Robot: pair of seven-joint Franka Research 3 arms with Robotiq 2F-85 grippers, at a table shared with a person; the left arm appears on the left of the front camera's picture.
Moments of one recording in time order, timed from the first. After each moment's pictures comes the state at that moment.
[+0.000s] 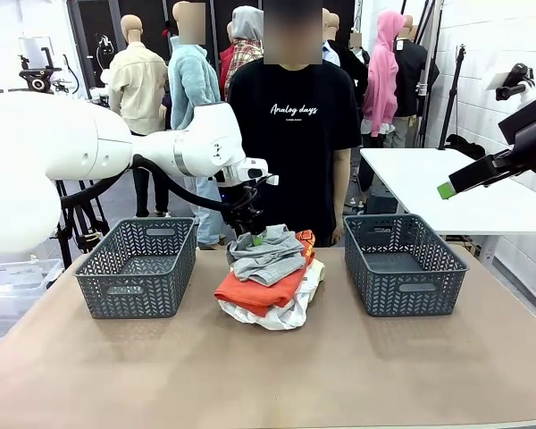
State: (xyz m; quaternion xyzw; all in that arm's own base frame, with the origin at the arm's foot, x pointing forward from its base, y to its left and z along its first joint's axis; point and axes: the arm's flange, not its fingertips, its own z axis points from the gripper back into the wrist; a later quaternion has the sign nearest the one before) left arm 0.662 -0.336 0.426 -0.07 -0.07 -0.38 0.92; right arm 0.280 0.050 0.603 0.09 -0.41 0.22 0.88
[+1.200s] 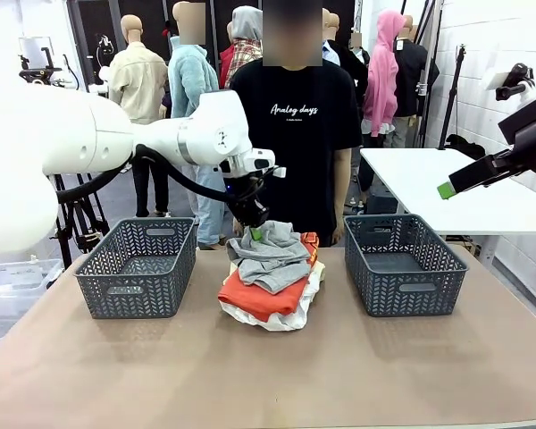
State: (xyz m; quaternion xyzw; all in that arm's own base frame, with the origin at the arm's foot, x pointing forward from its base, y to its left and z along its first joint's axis) left arm 0.644 -0.355 0.458 -0.07 -0.07 -0.39 0.92; right arm 0.280 0.050 0.603 0.09 -0.41 0.22 0.88
